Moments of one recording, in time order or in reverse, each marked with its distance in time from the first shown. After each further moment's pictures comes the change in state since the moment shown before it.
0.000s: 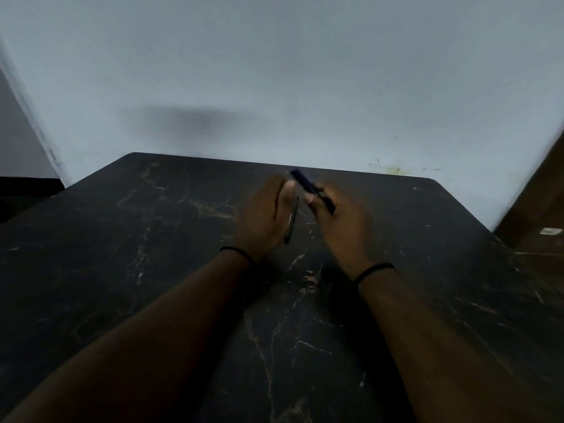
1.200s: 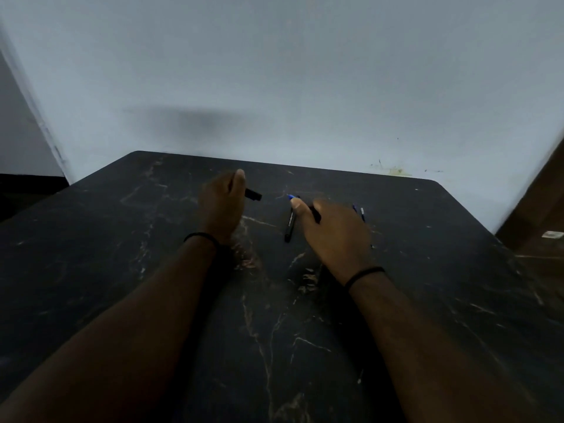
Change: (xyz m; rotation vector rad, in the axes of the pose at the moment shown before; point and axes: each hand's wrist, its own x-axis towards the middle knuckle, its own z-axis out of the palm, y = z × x) left_hand 0.017 -0.048 -0.040 -0.005 0.115 -0.295; right_hand -0.010 -0.007 0.005 -0.333 -0.097 -0.024
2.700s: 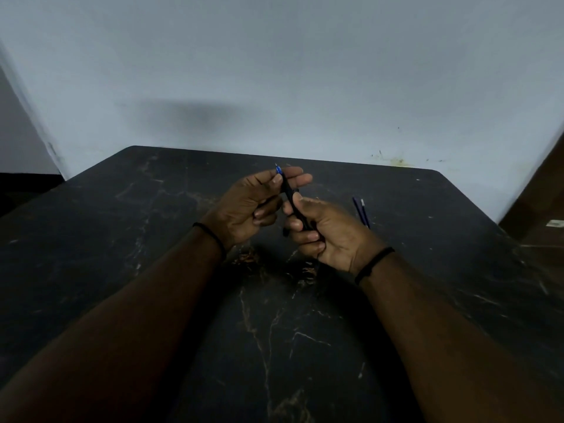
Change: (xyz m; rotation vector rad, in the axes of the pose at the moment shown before) left_hand -0.013 0.028 0.013 -1.014 -0.766 -0.323; right_hand 0.004 -0.005 -0.012 1.459 -0.776 0.524
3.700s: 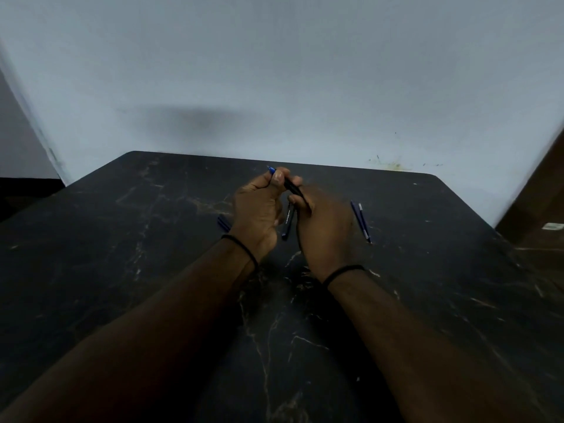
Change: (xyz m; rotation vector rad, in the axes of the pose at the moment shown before) left_hand 0.007 -0.008 0.045 -0.097 0.501 0.175; right_hand 0.008 0.017 0.016 -1.163 0.801 -0.732
